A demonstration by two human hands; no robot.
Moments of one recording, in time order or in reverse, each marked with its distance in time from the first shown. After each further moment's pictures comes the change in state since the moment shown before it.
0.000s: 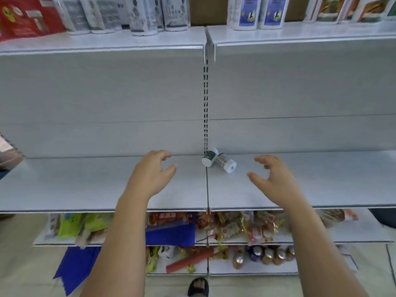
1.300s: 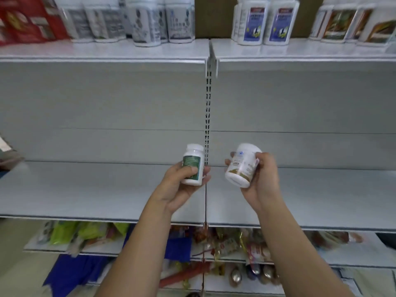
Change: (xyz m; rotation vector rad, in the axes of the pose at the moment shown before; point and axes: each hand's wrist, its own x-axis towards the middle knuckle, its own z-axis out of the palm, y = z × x) left_hand 0.010 0.057 0.037 -1.710 -0.230 -0.297; right_hand 0.035 -0.066 0.011 1.674 -0.108 0.332
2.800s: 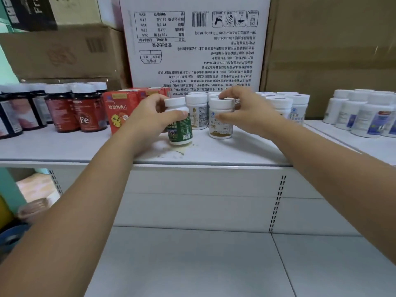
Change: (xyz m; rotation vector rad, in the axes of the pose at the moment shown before) left_hand 0.005 0.427 -0.077 1.071 0.116 0.624; right_hand 0.095 0.020 0.394 -1.545 -0.278 -0.755
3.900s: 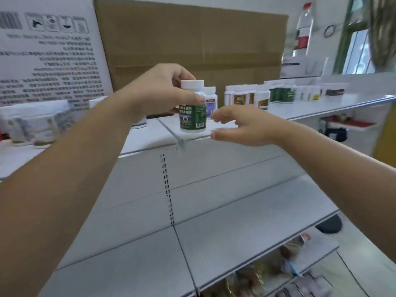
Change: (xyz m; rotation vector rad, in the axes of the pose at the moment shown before) left_hand -0.056 0.188 0.272 0.105 -0.549 0.357; right_hand -0.212 0.111 -0.239 -0.524 -0.073 0.207
